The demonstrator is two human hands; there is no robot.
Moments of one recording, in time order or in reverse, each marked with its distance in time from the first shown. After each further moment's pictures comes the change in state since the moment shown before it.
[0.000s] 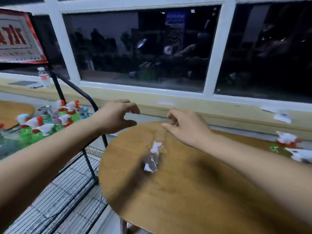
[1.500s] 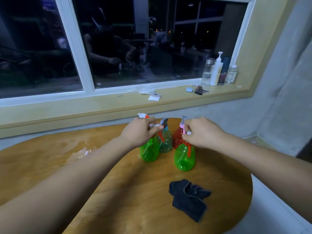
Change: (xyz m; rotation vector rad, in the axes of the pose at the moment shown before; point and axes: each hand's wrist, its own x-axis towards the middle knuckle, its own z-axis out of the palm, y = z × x) left_hand 0.200 0.459 0.211 -0.447 -0.137 0.357; right_hand -0.289 0.314 -0.192 -0.340 -0.203 0.815
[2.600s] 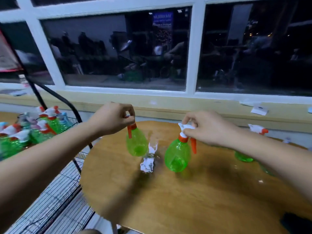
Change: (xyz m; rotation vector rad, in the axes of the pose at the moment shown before) left_hand -0.294 -0.173 -0.289 0.401 0.175 -0.490; right_hand -0.019 -0.323 -0.023 0.313 0.027 -0.681
